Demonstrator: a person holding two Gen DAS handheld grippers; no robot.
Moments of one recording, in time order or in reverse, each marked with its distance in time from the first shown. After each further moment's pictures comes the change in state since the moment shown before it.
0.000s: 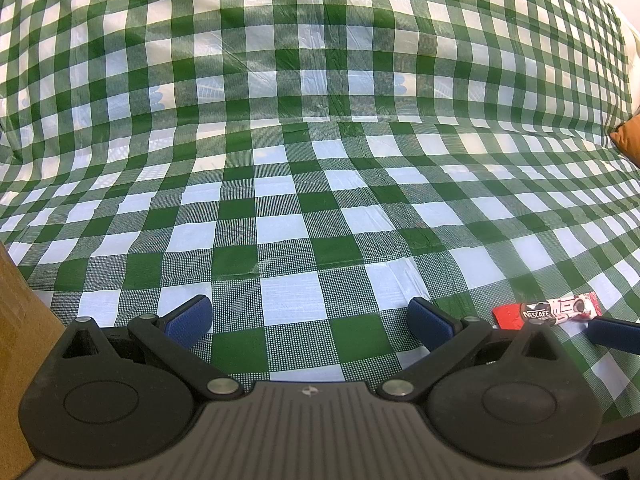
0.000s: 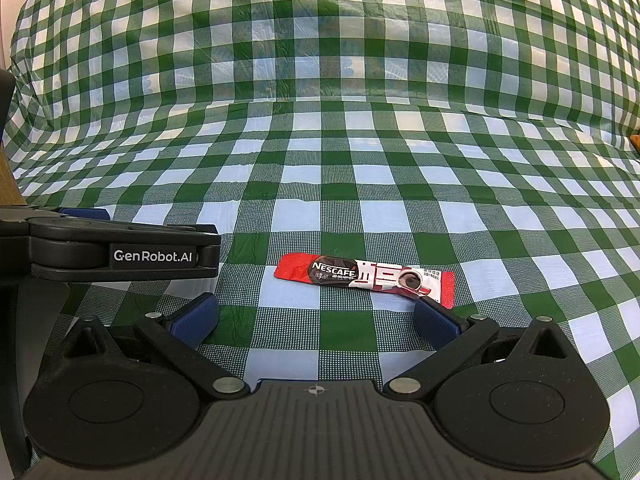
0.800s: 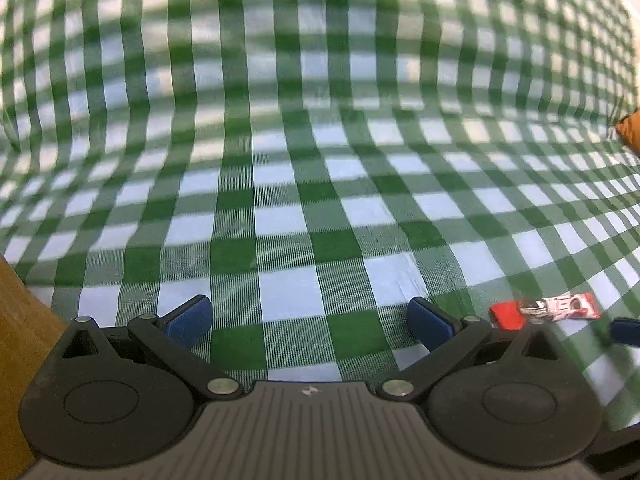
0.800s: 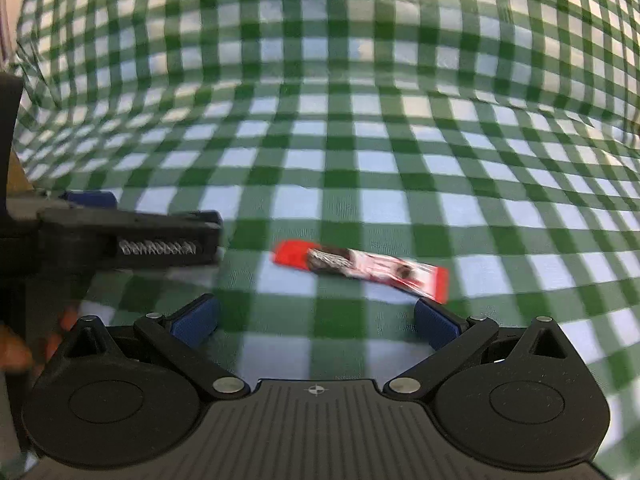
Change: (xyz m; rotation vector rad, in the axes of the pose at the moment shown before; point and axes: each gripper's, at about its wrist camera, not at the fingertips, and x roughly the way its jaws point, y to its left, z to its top) left arm 0.004 -0.001 0.024 -0.006 0.146 0.002; right arm -0.005 -0.009 0.014 -0.035 0.101 0.003
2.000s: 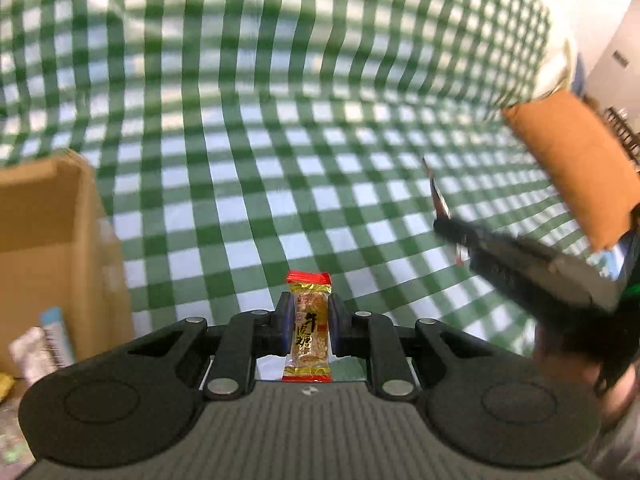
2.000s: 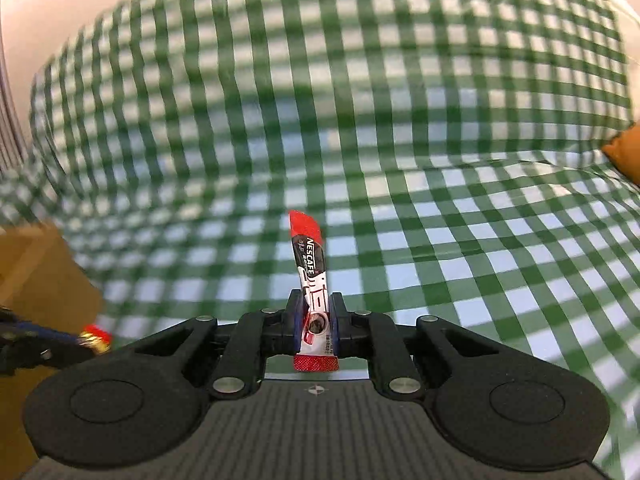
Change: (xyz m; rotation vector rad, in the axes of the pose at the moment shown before) left arm -0.205 0.048 0.015 -0.009 0.162 -0.328; right arm -0.134 -0.046 0.016 0.139 -0.174 0.057
